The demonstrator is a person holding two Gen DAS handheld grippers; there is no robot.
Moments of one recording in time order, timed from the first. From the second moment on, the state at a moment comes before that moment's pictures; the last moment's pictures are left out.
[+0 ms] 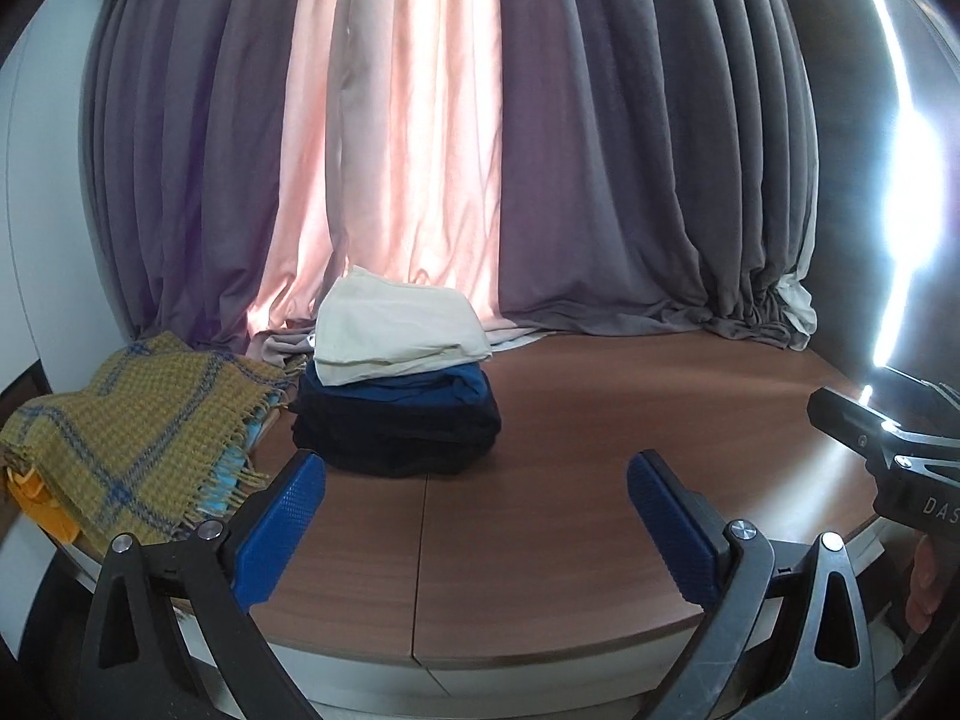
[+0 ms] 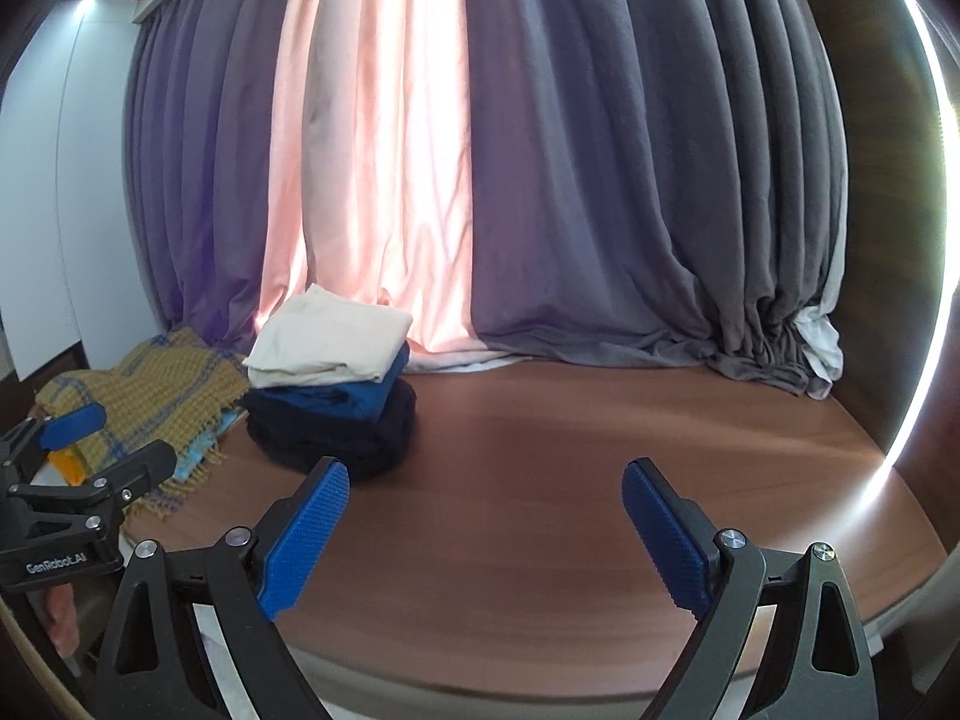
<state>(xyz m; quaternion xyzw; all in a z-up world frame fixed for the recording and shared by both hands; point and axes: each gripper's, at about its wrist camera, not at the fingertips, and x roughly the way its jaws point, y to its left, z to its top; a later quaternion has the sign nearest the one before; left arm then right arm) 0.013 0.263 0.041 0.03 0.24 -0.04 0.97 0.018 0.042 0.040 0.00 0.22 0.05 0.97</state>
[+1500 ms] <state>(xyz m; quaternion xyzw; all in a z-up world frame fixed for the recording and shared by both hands) -0.028 0.237 0.053 0.04 0.22 -0.04 0.97 -0.039 0.002 0.044 0.03 0.20 0.03 0.98</state>
